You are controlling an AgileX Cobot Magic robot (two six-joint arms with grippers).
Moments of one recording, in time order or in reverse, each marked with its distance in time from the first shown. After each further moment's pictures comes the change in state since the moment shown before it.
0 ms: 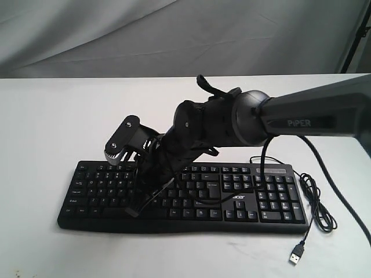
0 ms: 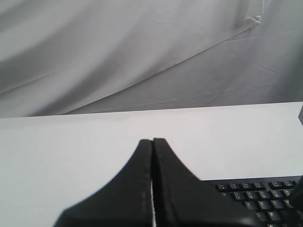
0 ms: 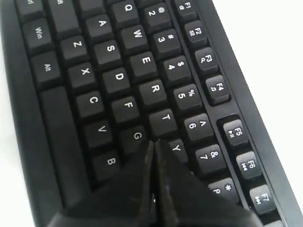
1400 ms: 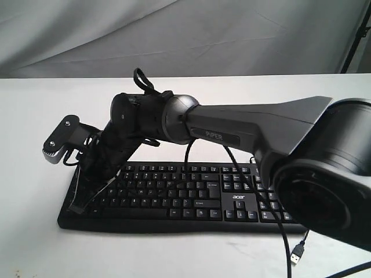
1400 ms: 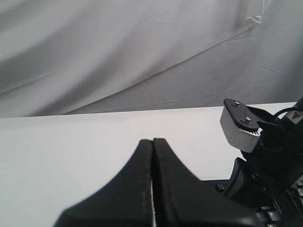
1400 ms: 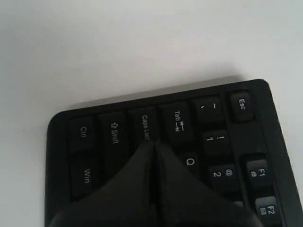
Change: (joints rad) left arm 0.000 0.000 0.000 0.000 0.000 0.000; right arm 0.088 0.278 -0.521 -0.024 0.256 0.044
